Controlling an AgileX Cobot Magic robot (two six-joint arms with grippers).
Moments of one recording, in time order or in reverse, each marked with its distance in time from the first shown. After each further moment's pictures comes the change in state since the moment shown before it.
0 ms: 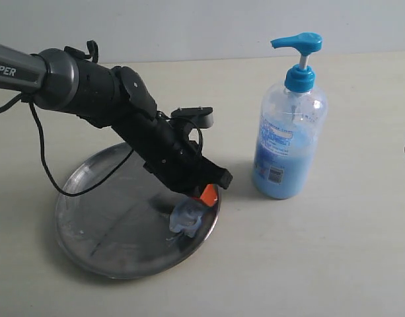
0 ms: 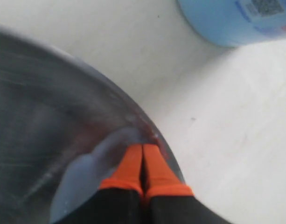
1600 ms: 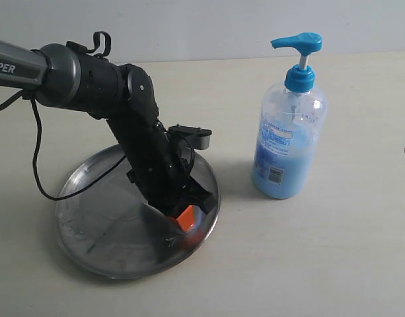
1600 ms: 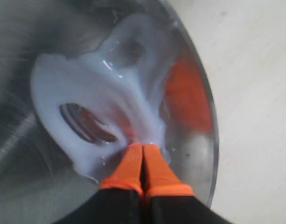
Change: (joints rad) left arm -0.018 -0.007 -0.015 0.290 0.194 -0.179; right arm 0.000 0.000 0.000 0.000 0.004 0.000
